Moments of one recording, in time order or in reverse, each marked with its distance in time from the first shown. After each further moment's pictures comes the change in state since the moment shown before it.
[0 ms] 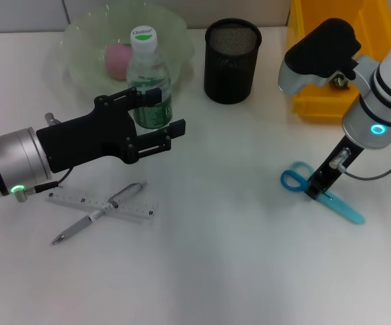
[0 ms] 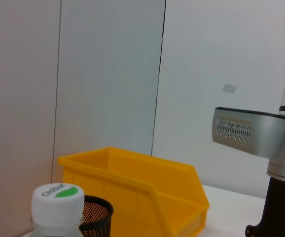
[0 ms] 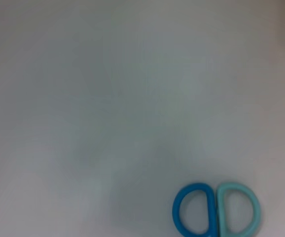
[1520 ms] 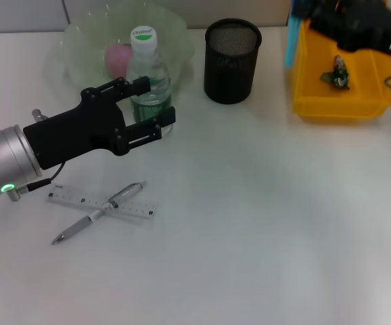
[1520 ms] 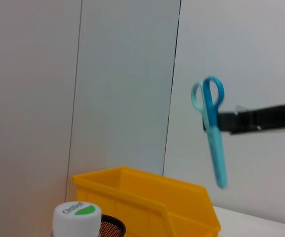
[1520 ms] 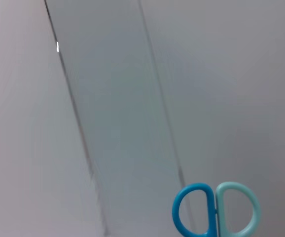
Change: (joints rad) left arm 0.028 0.002 -0.005 0.003 -0.066 0.023 0.012; right arm -0.442 -0.006 0.440 -0.031 1.304 0.189 -1.083
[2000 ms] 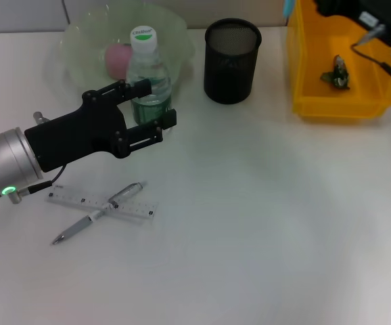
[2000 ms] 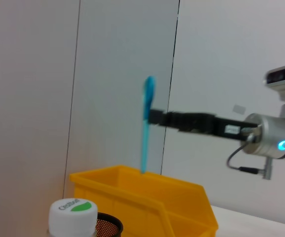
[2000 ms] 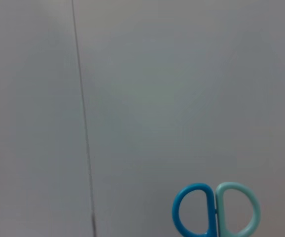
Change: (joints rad) left arm 0.003 -0.002 0.003 -0.003 0.000 0.002 0.002; right arm 0.227 0.001 0.028 0.481 0.320 0.229 -0.565
